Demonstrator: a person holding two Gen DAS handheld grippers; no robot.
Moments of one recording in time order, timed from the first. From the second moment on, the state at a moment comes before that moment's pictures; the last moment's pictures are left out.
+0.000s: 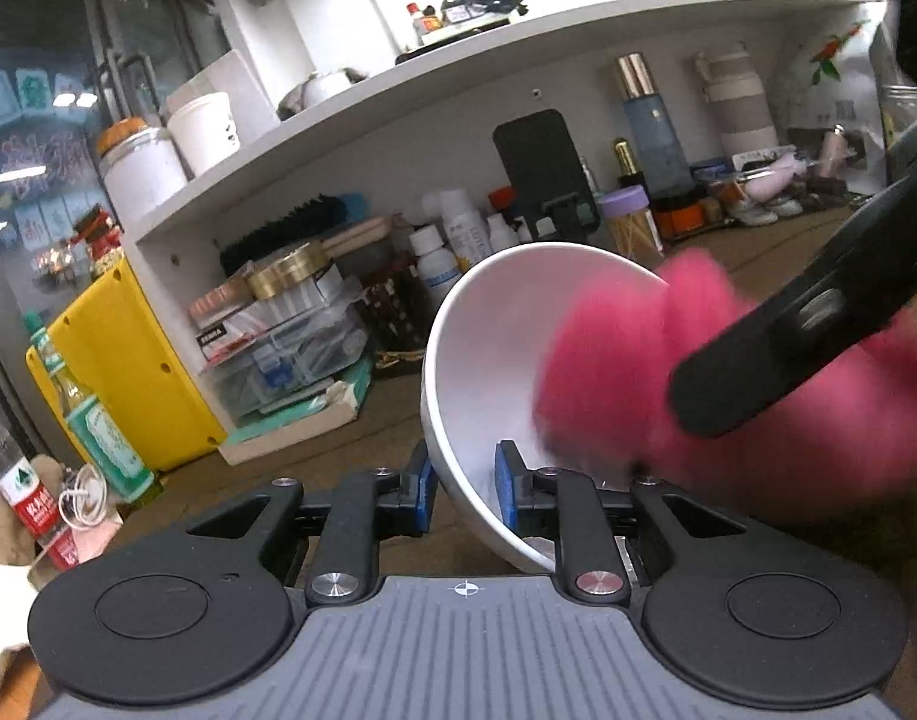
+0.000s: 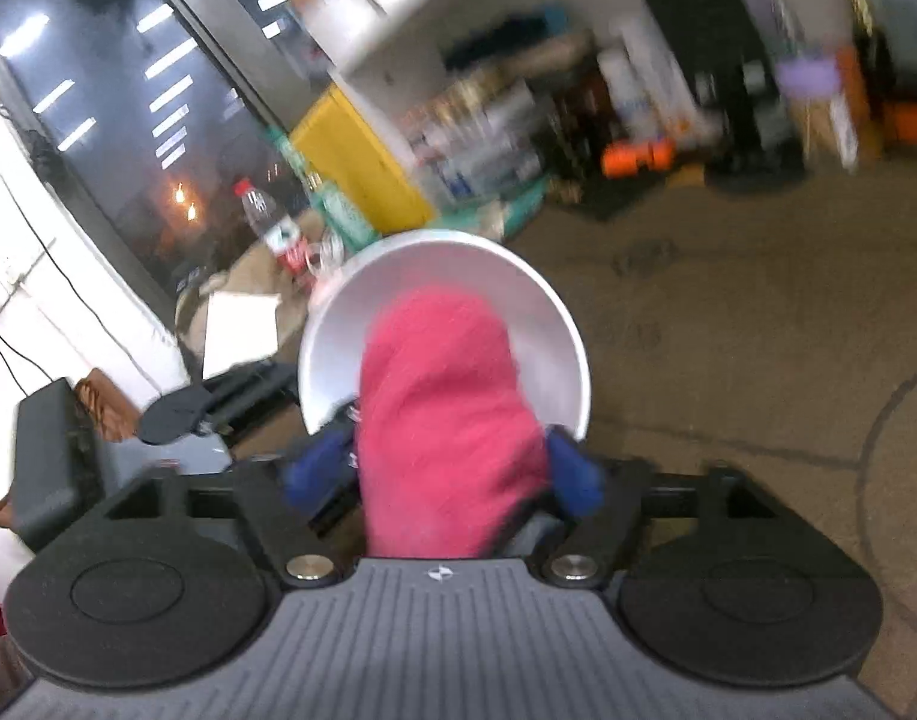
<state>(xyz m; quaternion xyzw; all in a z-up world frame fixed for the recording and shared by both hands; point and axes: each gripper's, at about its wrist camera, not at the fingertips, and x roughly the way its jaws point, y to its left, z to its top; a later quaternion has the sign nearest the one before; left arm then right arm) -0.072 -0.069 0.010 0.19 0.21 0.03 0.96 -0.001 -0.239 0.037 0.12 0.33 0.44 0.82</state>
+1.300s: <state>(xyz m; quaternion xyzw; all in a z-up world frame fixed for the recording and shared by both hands) -0.076 -0.077 0.006 0.20 0.21 0.00 0.96 -0.011 -0.157 0.037 -0.22 0.29 0.35 0.87</state>
